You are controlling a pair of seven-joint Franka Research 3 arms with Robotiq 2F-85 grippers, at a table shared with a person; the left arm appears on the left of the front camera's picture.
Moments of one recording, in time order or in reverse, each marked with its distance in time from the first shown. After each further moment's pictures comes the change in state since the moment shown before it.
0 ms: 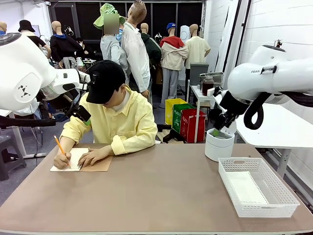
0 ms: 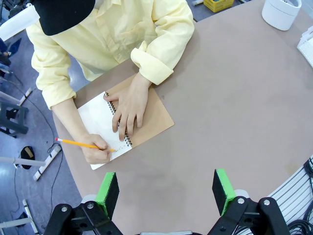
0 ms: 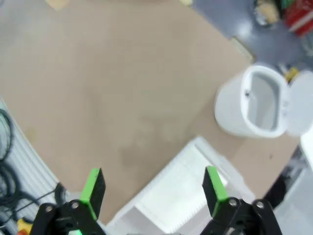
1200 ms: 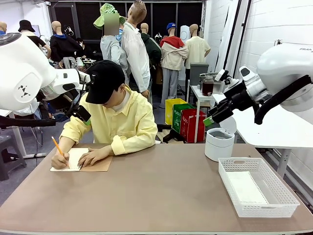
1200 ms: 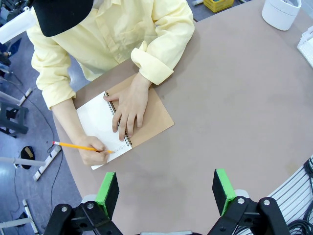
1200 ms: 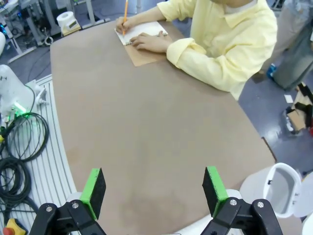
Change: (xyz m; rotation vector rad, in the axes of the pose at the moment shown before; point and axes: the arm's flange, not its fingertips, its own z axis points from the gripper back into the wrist) left arm 0.000 0.000 0.000 0.000 0.000 0.000; right arm -0.026 0.036 0.039 0.212 -0.396 0.275
